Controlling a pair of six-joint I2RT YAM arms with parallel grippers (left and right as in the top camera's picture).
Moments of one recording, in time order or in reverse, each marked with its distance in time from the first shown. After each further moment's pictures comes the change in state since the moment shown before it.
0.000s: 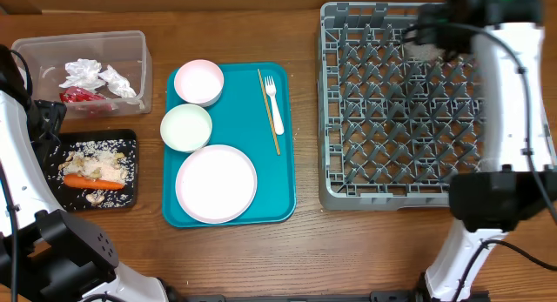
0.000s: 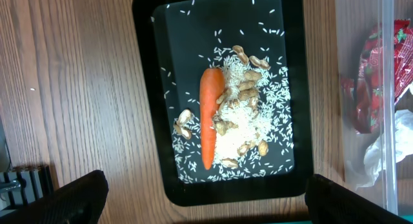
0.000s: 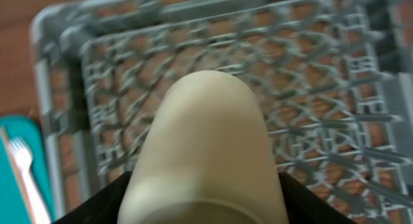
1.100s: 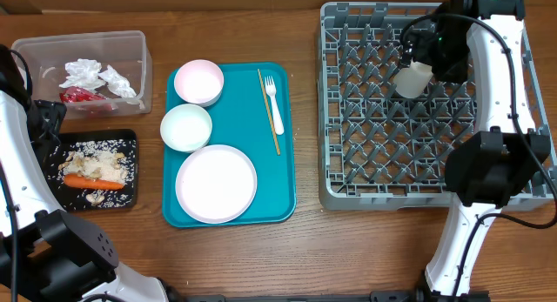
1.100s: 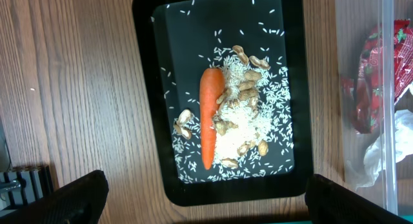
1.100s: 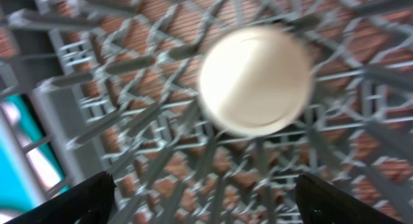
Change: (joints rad) left arm 0.000 0.000 0.000 0.000 0.000 0.000; right arm -0.054 0.203 0.000 -0.132 -0.209 0.000
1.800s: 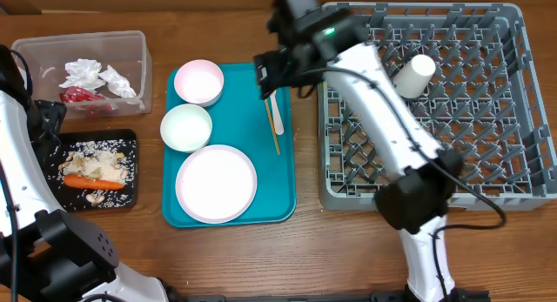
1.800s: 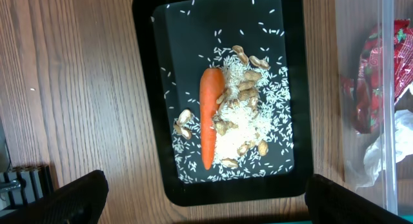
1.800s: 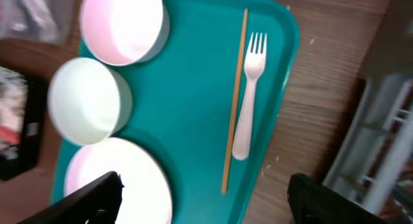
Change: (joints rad) left arm 0.000 0.000 0.000 0.000 0.000 0.000; right arm 0.626 -0.029 0.005 0.222 0.031 0.115
